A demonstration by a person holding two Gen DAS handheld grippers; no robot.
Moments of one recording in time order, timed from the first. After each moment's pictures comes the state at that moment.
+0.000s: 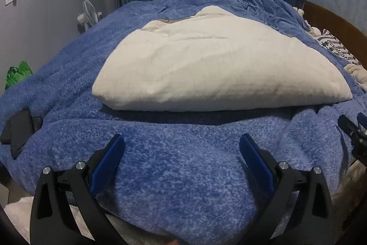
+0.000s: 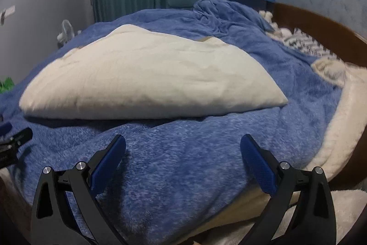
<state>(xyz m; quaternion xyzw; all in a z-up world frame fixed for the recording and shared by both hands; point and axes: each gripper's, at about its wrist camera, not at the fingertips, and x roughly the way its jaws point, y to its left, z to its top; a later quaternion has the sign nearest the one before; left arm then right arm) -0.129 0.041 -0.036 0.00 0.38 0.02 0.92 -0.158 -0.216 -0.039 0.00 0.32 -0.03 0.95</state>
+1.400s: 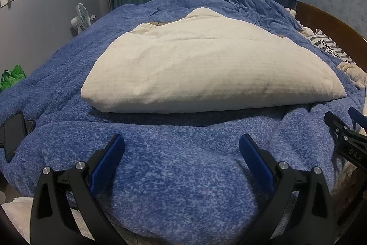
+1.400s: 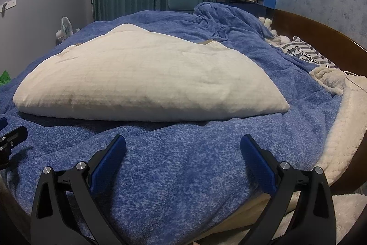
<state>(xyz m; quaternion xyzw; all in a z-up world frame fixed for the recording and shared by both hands) -0.131 0.027 -0.034 0.01 0.37 0.01 0.93 -0.151 -0.223 -0.043 -0.01 0.32 -0.03 0.95</state>
